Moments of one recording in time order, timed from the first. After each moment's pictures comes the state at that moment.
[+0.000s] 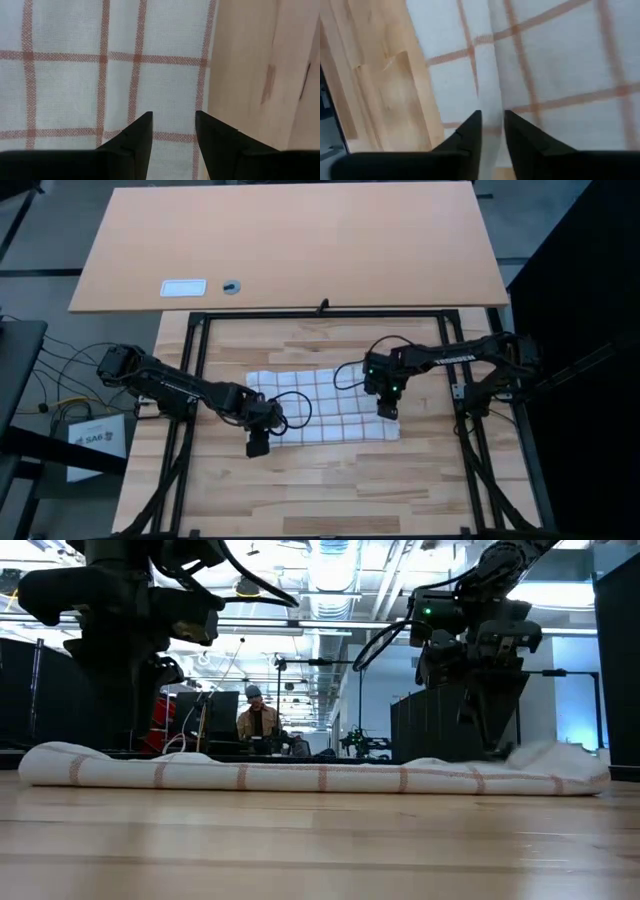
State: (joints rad) left arm -0.22 1.46 0.86 -0.68 0.03 -0.37; right arm -0.22 1.56 0.88 -0.71 -0.43 0.07
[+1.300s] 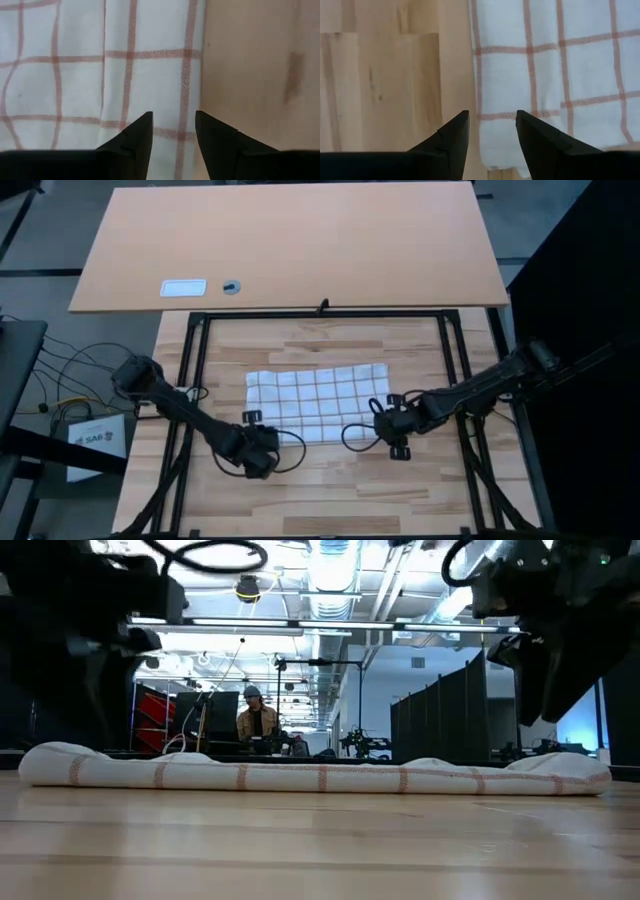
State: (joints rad) left arm -0.56 1.65 0.99 -0.82 -0.39 -0.60; right arm 0.36 1.43 0.87 -0.68 0.12 0.37
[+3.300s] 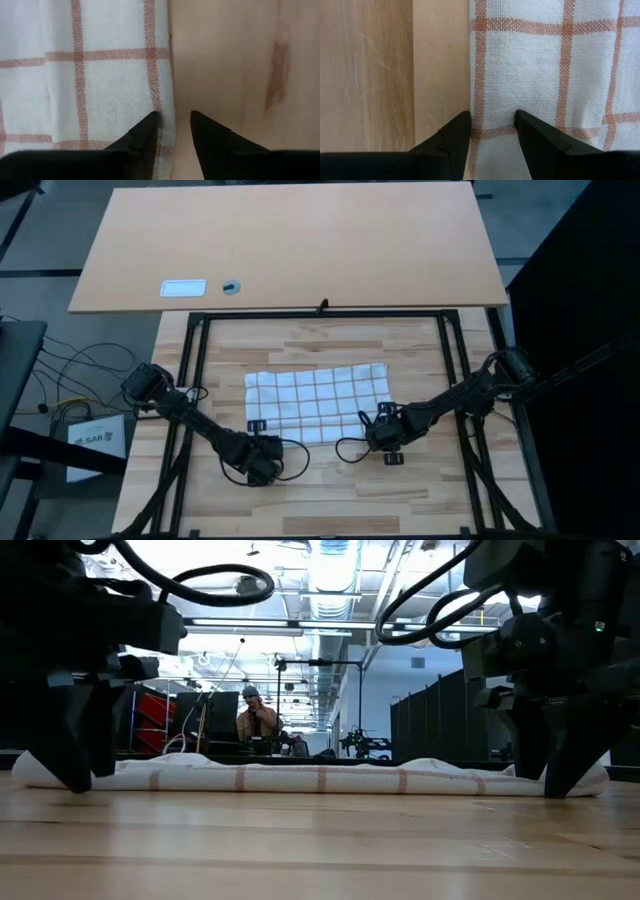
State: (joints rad) left arm -0.57 1.75 0.99 -0.72 -0.32 -0.60; right arm 0.36 1.69 0.84 -0.57 0.14 0.29
